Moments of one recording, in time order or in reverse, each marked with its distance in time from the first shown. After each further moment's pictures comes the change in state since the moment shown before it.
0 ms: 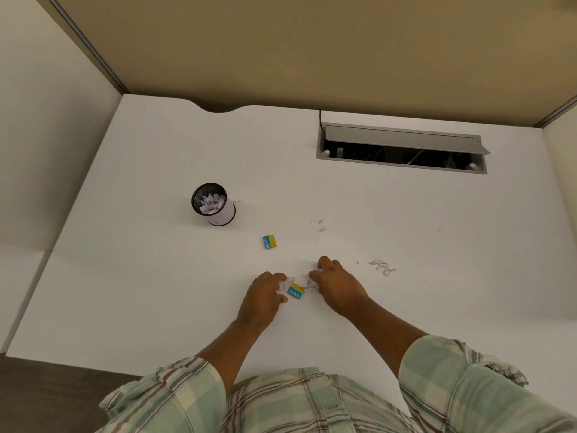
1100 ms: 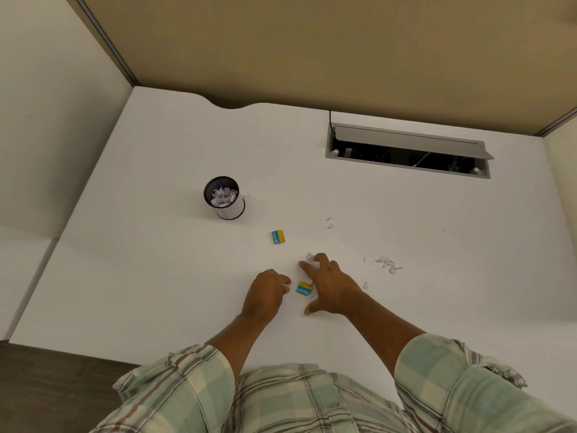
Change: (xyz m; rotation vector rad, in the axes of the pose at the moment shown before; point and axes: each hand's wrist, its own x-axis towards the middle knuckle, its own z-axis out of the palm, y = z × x) left_hand -0.003 -0.009 -0.006 0.032 0.045 -0.010; right_hand 0.008 -0.031 0.003 0.106 -0.165 0.083
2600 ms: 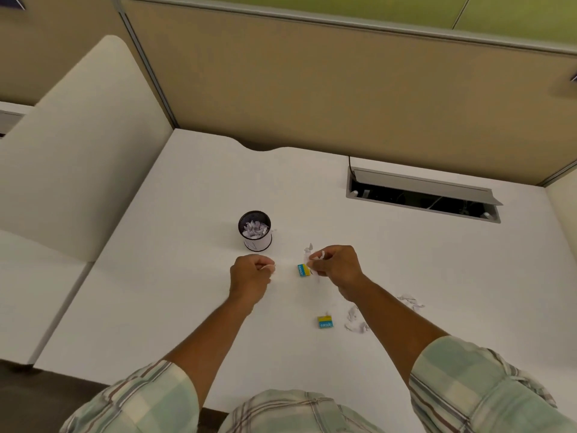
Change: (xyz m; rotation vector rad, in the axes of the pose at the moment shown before) left_hand 0.018 -0.015 -0.138 -0.688 0.321 -0.222; right_hand 0.033 -0.078 -0.102 1.131 0.404 0.214
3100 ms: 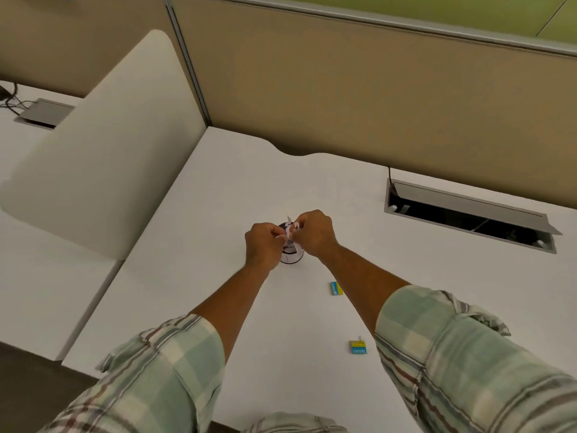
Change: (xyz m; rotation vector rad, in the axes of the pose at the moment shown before) left_hand 0.087 0.055 -0.046 0.161 0.105 0.106; right_hand 0.077 -0.108 0.124 -0.592 -0.041 -0.282
